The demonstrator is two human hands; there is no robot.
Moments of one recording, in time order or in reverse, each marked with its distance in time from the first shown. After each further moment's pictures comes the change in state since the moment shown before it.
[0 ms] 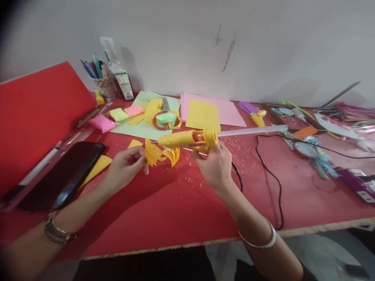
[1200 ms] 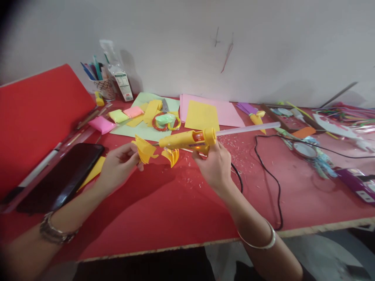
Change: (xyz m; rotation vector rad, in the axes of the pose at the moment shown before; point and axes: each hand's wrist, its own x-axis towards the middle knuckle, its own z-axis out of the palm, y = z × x) left_hand 0.002 0.002 -0.006 0.039 0.102 0.028; right_hand 0.001 0.001 -0.002 0.012 -0.048 0.048
